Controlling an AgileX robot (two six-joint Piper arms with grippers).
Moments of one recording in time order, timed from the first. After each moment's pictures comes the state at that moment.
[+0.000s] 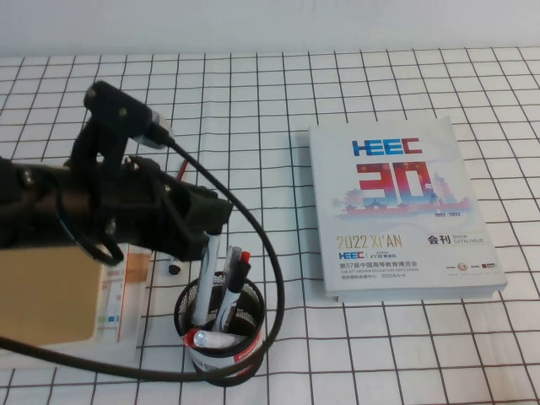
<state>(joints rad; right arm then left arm) 0.12 -0.02 0.03 0.14 0.38 0.03 -0.36 1.28 -0.89 -1.00 0.66 1.15</state>
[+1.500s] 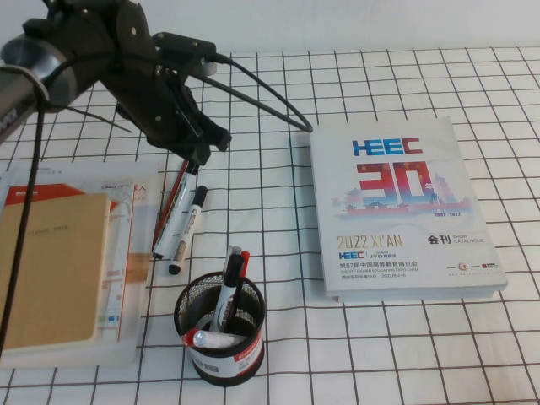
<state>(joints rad) 0.12 -0.02 0.03 0.14 0.38 0.03 -0.36 2.05 -1.83 -0.14 1.05 0.29</state>
